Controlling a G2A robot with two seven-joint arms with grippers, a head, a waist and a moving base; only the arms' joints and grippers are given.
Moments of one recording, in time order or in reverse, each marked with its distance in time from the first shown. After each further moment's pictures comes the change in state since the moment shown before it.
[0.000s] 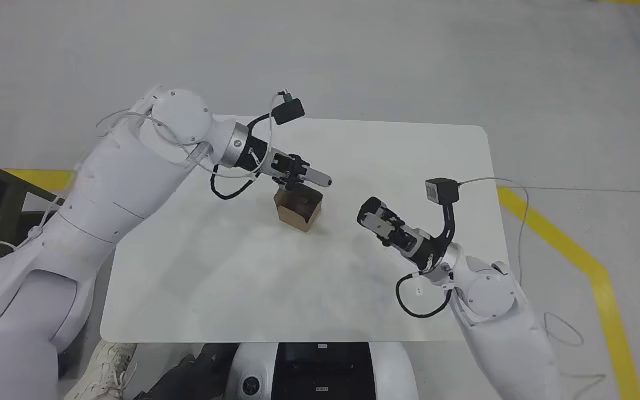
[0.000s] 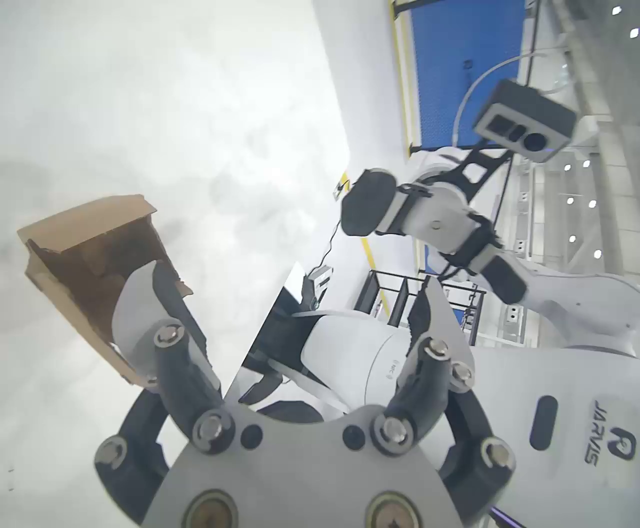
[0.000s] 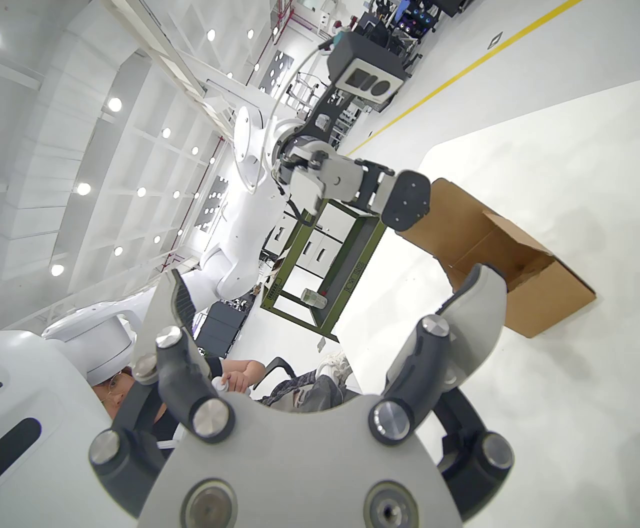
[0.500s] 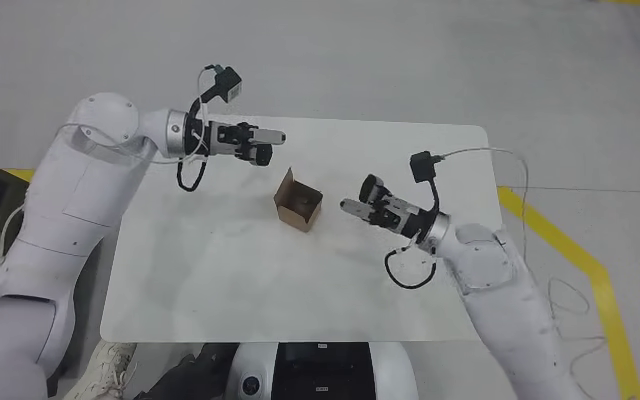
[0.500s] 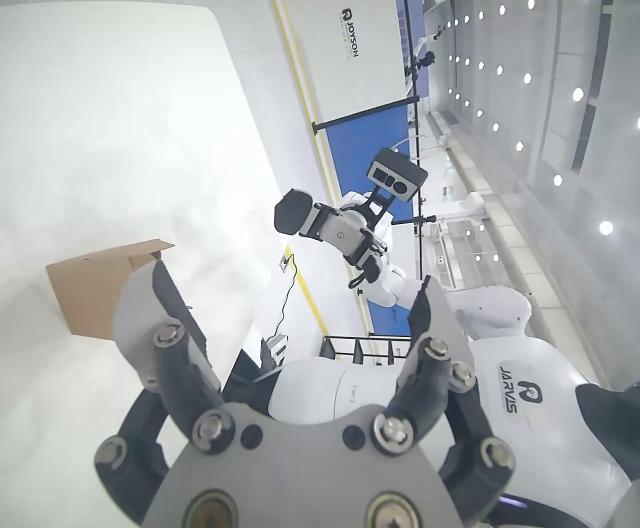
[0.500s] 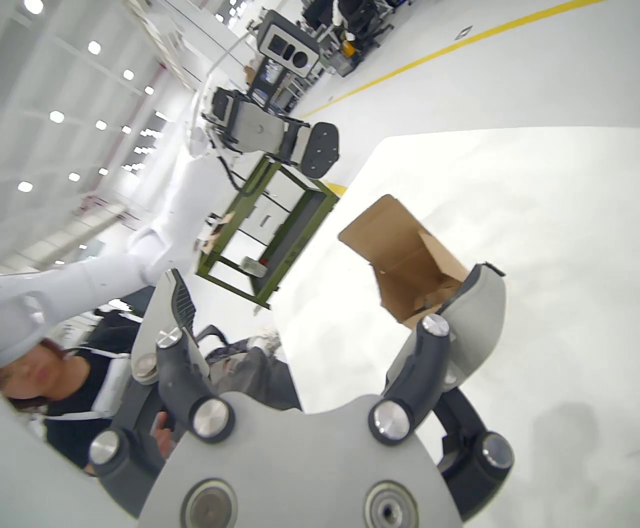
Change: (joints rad) left arm 0.154 0.066 -0.254 0.060 -0.152 -0.081 0.026; right arm 0.184 -0.001 -0.062 0.063 -0.347 0.048 -0.024
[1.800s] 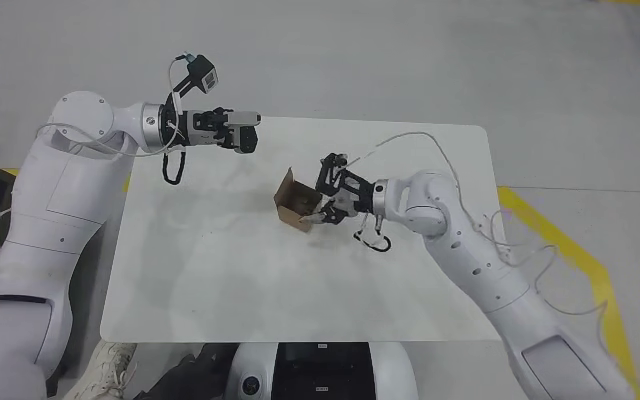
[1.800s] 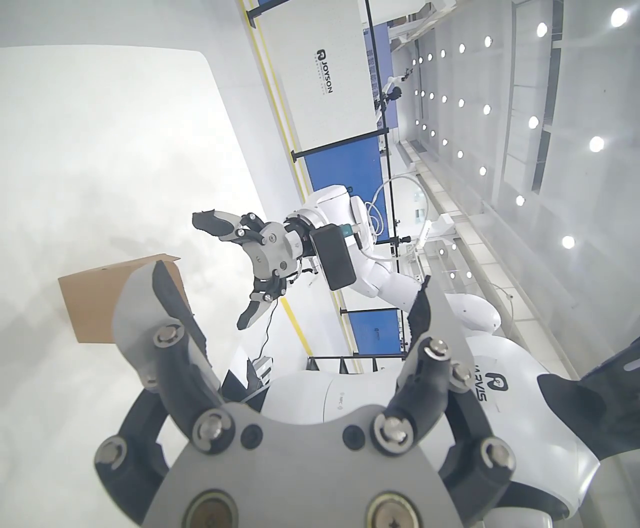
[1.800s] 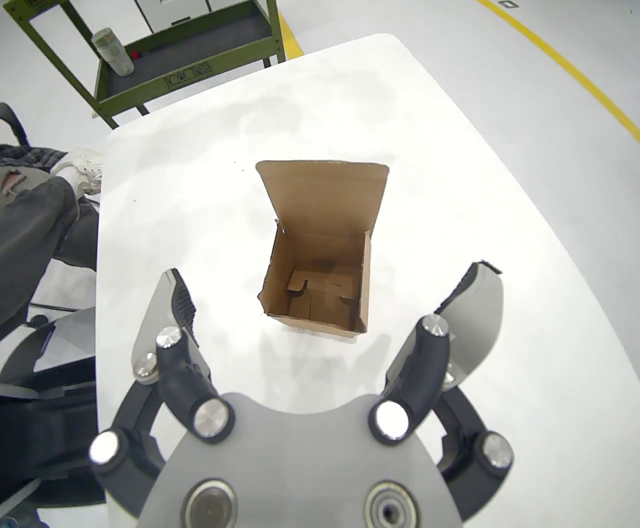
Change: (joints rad) left arm 0.011 0.004 -0.065 0.077 -0.067 -0.047 -0.016; right arm 0.458 -0.067 -0.357 0.387 -0.653 -0.341 -0.151
